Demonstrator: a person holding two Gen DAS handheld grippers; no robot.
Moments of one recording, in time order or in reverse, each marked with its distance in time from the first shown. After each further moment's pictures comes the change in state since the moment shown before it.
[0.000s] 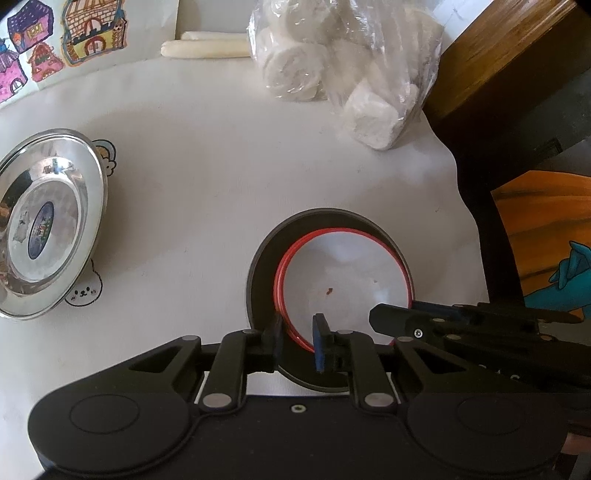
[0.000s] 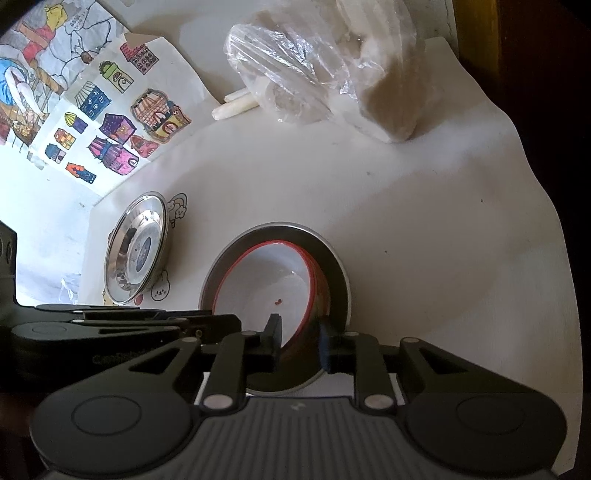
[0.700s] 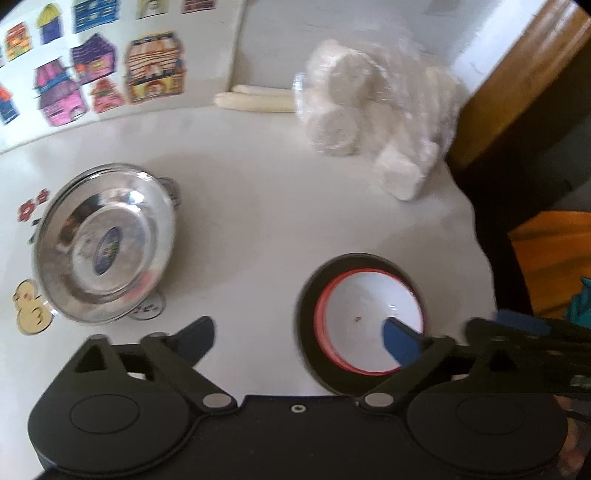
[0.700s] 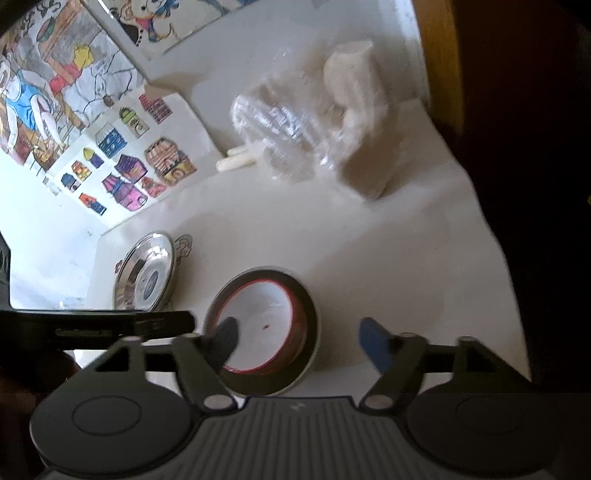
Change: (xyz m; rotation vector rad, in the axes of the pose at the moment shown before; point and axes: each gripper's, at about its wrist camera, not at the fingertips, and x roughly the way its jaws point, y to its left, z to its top) left arm -0.049 0.014 -0.006 -0.056 -0.134 0.109; right arm -0.065 -0.007 -0.007 -0.026 -0.162 -0.044
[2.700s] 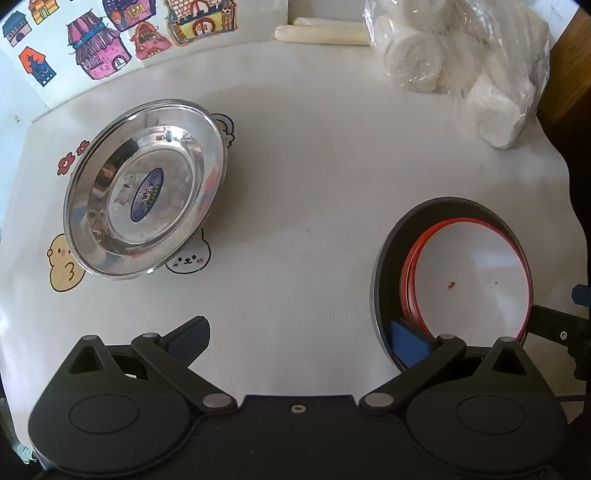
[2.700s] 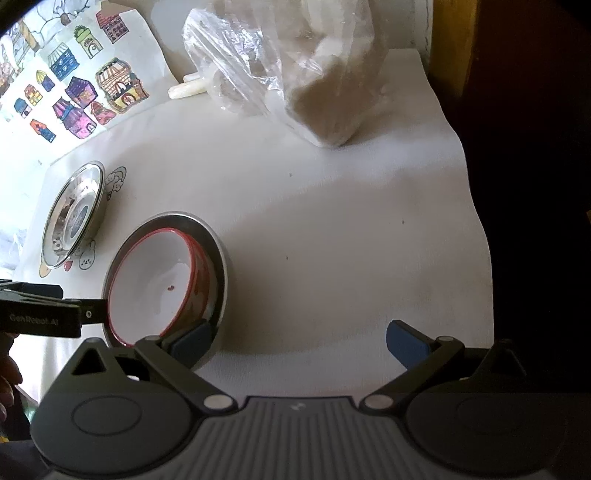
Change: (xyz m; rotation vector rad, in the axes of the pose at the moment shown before) left arm 0.054 0.001 -0.006 -0.033 0.140 0.249; right arm 0.057 -0.017 0.004 -0.133 0.206 -0.106
